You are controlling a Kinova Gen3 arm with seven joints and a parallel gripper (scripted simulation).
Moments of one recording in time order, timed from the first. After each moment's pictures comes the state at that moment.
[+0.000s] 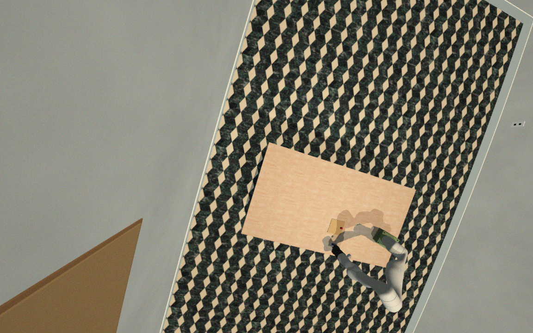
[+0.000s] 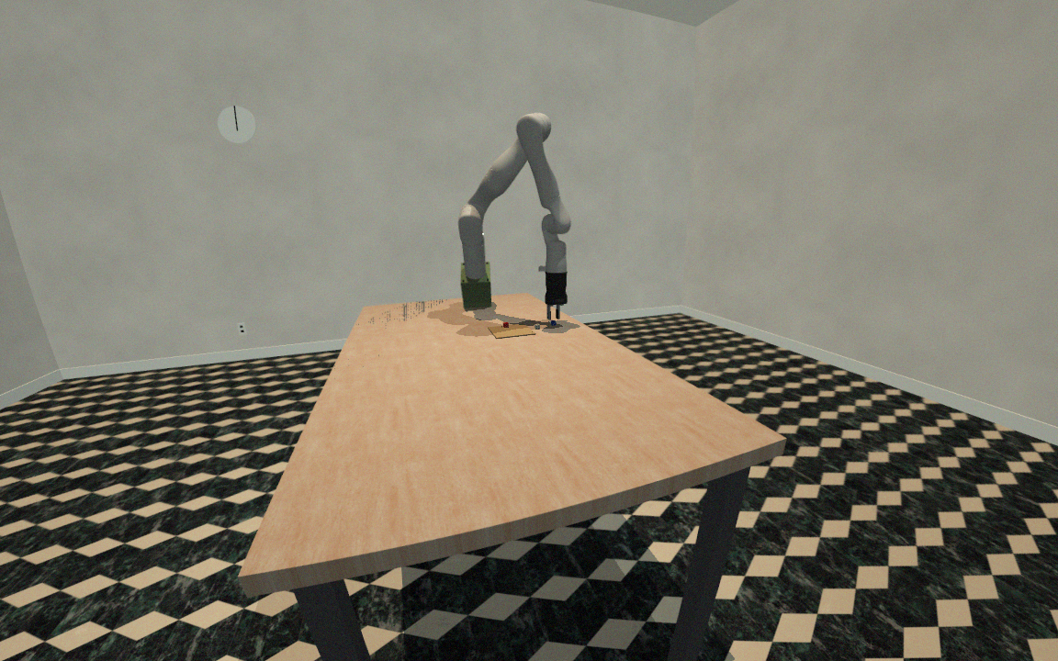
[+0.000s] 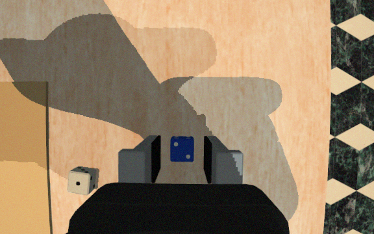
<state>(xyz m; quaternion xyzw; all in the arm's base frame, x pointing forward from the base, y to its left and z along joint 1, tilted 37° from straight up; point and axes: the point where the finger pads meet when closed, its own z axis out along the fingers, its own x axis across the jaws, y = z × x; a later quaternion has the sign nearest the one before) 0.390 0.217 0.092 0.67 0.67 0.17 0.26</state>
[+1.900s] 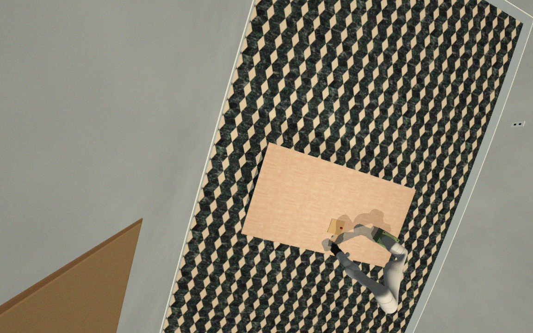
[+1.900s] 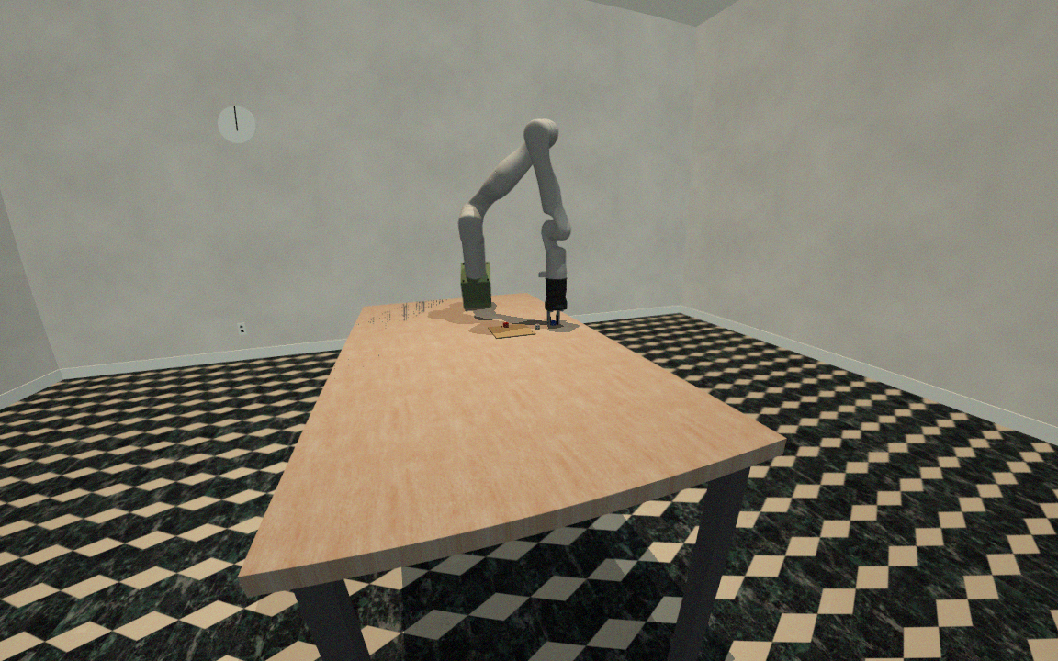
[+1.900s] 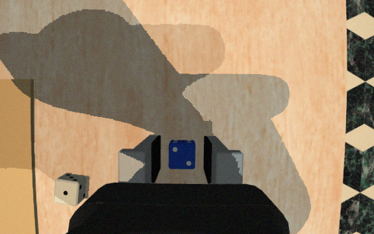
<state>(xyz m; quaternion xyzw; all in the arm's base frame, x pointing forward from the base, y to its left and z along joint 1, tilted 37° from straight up) 0.403 0.214 0.074 0.67 0.67 0.17 0.26</state>
